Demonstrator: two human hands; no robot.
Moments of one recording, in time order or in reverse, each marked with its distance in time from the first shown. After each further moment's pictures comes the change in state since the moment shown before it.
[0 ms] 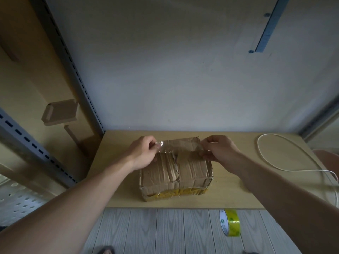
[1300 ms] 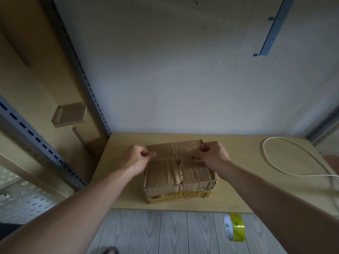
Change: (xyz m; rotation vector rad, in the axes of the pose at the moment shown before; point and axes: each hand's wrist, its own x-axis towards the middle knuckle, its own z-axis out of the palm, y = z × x) left_hand -0.008 -0.029 0.000 -0.086 0.127 -0.247; right_hand -0.002 0.013 0.025 -0.352 0.016 -0.164
